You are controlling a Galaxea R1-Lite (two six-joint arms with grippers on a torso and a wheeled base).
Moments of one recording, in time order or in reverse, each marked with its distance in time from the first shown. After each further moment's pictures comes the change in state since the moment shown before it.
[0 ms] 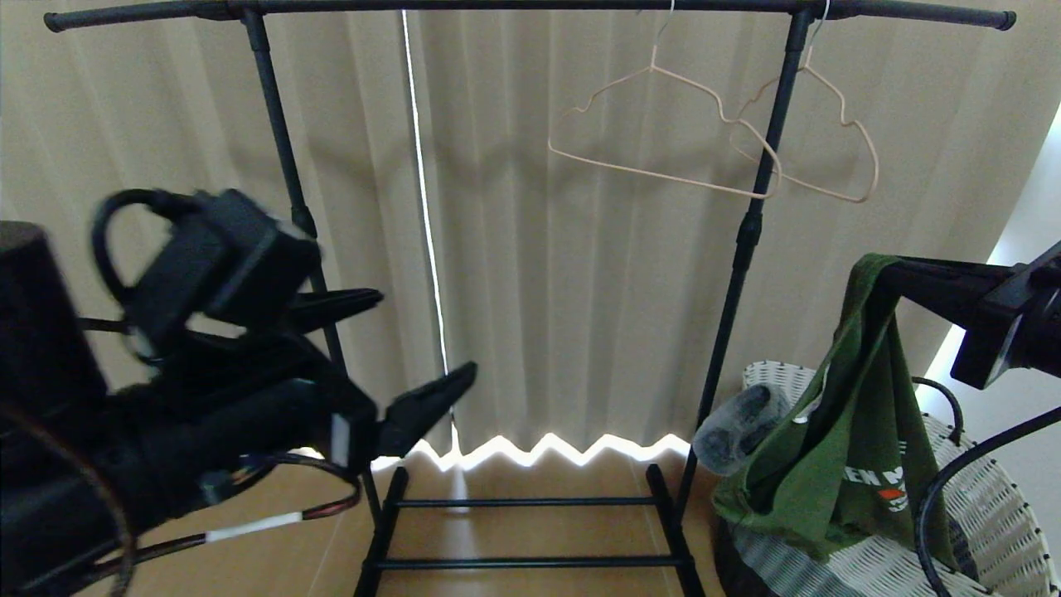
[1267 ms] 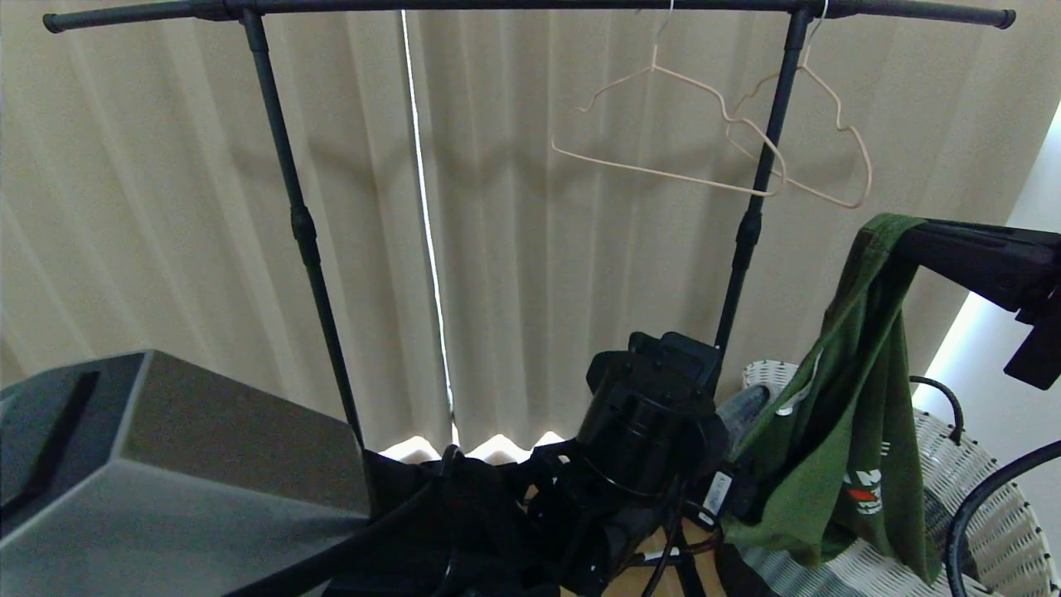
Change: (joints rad) left arm -0.307 0.751 -0.503 -0.026 0.164 -0.337; right arm 0.168 -0.061 -0.041 0.000 -0.002 0.047
